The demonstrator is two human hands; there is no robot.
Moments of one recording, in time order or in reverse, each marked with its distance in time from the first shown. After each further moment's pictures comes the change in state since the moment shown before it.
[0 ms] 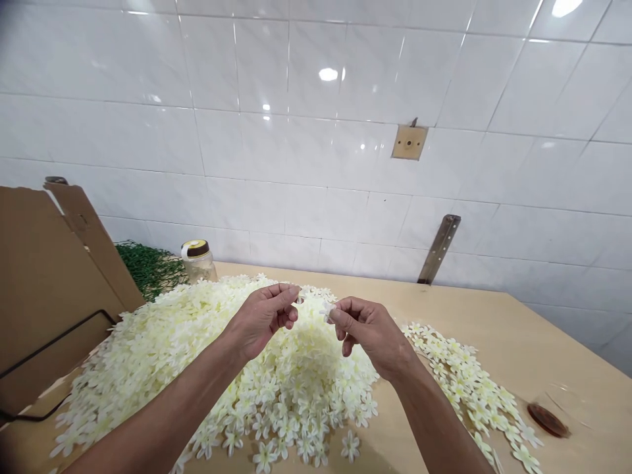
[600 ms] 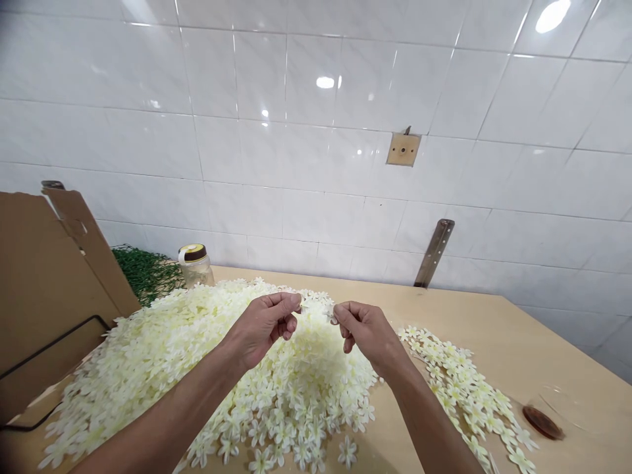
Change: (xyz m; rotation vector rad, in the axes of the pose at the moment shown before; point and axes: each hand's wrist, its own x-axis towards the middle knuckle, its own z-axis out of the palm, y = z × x) left_hand -0.003 -0.005 0.004 0.022 -0.008 -0.031; right_hand 0.011 0.020 -0.010 -0.168 0.119 0.002
